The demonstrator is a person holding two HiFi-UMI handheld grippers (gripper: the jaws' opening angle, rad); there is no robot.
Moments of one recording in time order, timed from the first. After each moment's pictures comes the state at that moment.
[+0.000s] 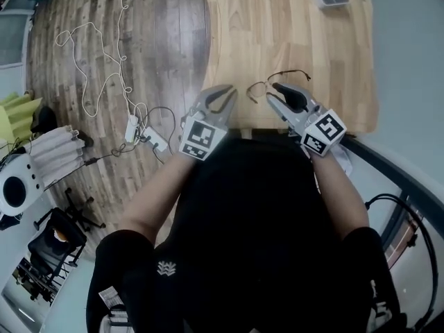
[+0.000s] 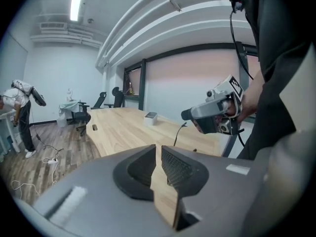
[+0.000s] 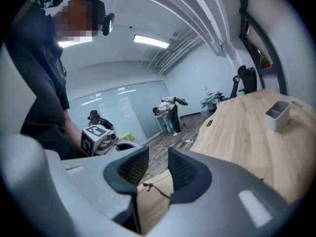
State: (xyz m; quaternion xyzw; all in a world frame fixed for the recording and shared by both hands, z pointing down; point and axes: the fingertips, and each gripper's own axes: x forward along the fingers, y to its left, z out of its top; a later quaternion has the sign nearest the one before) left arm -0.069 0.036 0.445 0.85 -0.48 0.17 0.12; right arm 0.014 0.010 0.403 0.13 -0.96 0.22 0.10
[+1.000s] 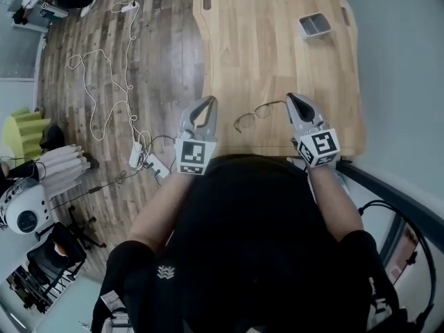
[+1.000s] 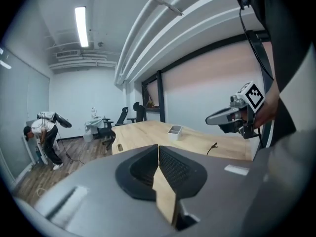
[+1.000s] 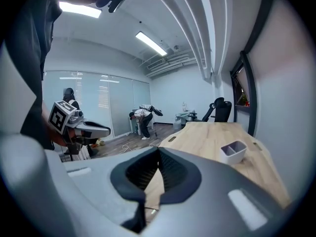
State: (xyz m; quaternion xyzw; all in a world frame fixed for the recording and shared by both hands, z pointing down) left arm -0.096 -0.016 0.362 0.78 -0.61 0.15 0.05; right arm 0.091 -0.082 0.368 0.30 -0.94 0.08 0.14
